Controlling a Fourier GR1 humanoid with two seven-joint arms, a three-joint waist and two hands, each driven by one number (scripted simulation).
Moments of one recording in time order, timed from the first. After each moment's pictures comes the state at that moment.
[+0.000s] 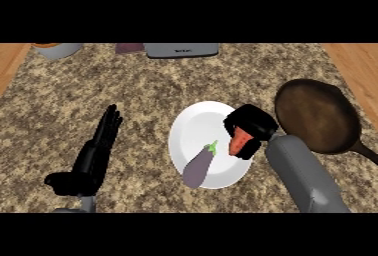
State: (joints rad) left arm 0.01 0.12 -0.17 -1.58 0.07 0.11 -0.10; right arm -0.61 -0.16 0.25 -0.73 0.99 -0.03 -0.56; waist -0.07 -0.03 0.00
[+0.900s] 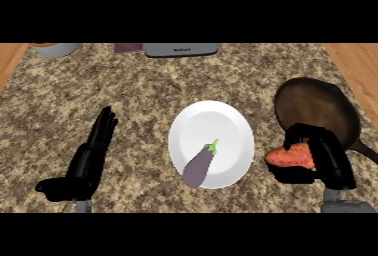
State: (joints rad) left arm 0.04 0.13 -0.16 -1.62 0.07 0.11 -0.11; right arm -0.03 -0.19 0.03 -1.62 0.72 -0.07 -0.15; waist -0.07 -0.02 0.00
